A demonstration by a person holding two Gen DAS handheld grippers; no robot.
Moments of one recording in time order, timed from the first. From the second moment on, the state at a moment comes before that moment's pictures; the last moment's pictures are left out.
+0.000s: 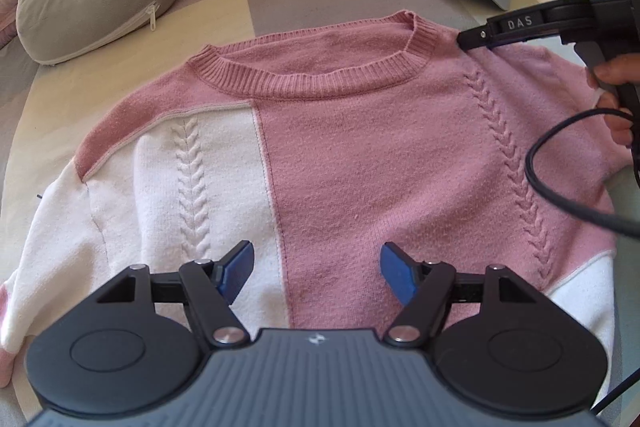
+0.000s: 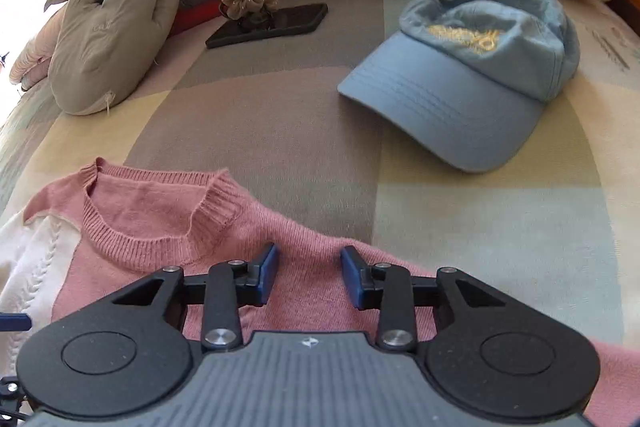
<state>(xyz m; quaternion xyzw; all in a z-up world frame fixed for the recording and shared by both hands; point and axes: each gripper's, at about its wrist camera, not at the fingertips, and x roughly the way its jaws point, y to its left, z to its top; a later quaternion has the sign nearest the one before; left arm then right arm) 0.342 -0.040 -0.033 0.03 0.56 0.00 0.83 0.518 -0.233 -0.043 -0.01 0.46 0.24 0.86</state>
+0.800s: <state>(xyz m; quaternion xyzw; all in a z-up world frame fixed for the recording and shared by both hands) 0.315 0.059 -0.005 -0.10 0.50 0.00 0.86 0.418 -0.244 -0.010 0.03 0.54 0.18 0.82</state>
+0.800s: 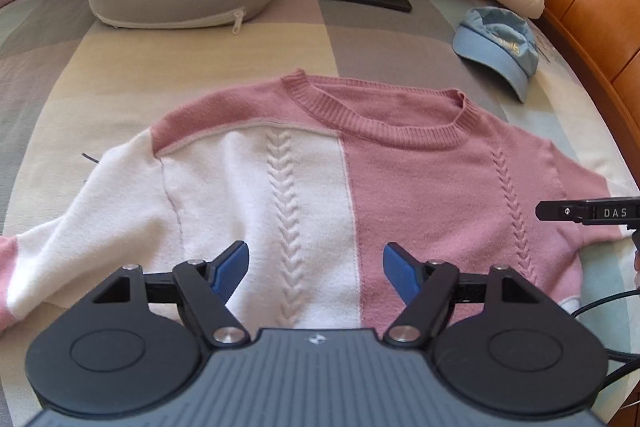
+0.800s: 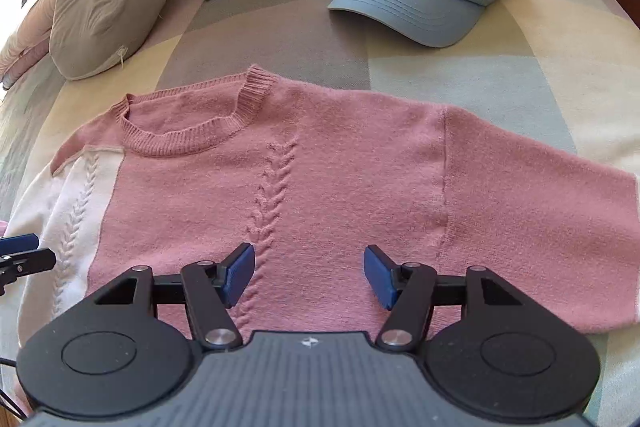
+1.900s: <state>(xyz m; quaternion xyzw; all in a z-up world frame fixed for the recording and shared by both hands) 0.107 0.360 -0.073 -0.49 0.30 0.28 0.77 0.417 0.019 0.009 -0.06 0.55 0.41 0.72</state>
